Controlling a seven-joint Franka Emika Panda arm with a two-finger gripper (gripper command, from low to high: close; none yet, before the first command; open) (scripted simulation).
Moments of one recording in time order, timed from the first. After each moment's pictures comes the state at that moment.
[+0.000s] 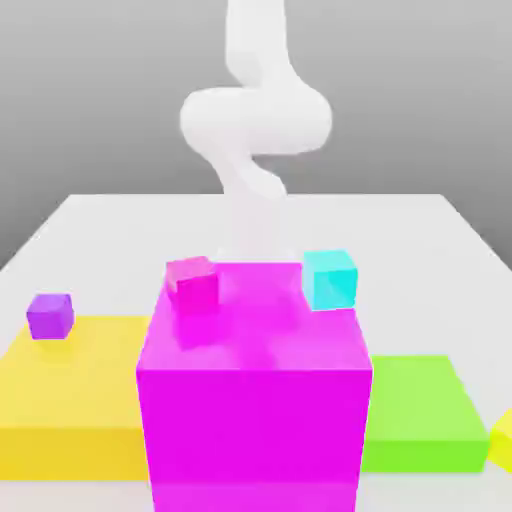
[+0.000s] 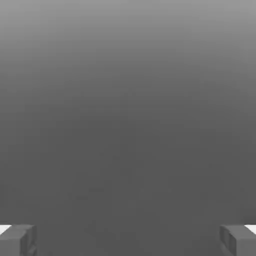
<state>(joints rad) 0.01 -0.71 0.04 -2.30 -0.02 2.32 0.81</state>
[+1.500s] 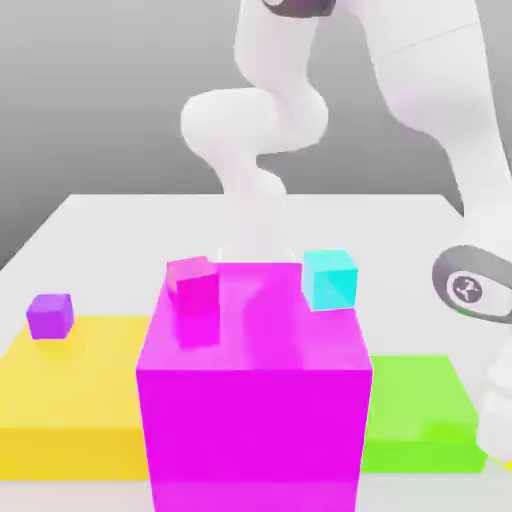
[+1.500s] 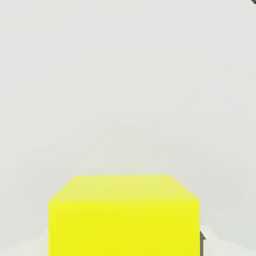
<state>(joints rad) 0.30 0.44 0.35 -2.27 -0.32 2.67 0.94</state>
